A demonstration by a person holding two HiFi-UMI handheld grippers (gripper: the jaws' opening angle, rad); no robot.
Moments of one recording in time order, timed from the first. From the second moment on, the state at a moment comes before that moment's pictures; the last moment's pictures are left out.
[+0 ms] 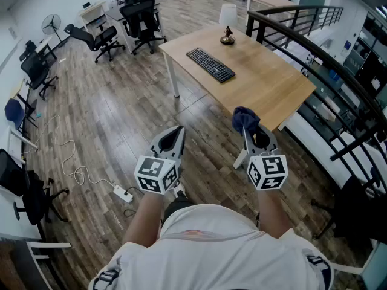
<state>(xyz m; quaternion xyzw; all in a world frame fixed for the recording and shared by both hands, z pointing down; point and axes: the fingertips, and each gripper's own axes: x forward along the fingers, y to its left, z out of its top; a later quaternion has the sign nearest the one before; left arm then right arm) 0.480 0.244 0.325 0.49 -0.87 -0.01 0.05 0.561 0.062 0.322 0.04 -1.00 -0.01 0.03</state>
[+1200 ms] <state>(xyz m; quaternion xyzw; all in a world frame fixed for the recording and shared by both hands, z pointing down) 0.407 0.265 0.349 0.47 -0.88 -0.04 0.07 0.480 0.071 0.344 0.01 -1.00 0.01 0.06</state>
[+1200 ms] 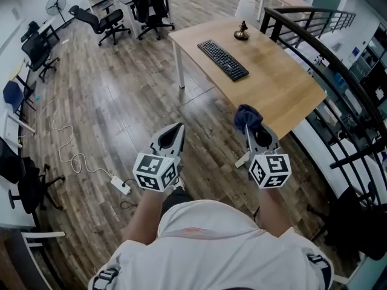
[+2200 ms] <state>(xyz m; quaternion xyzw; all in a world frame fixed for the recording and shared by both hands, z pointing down) 0.163 0.322 0.374 0.50 -0.86 -0.05 0.10 0.252 0.124 0.388 0.05 -0.99 0.02 0.15</state>
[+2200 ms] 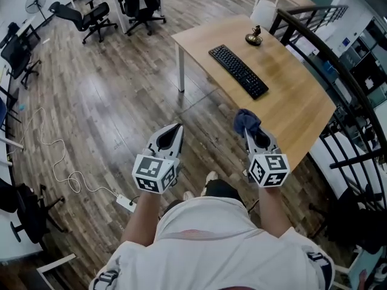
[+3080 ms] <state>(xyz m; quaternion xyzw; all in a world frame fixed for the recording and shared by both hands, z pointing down) -0.067 0.181 0.372 0.49 -0.86 -0.01 0.12 0.006 -0.018 0.407 0.03 -0.99 0.06 0.15</state>
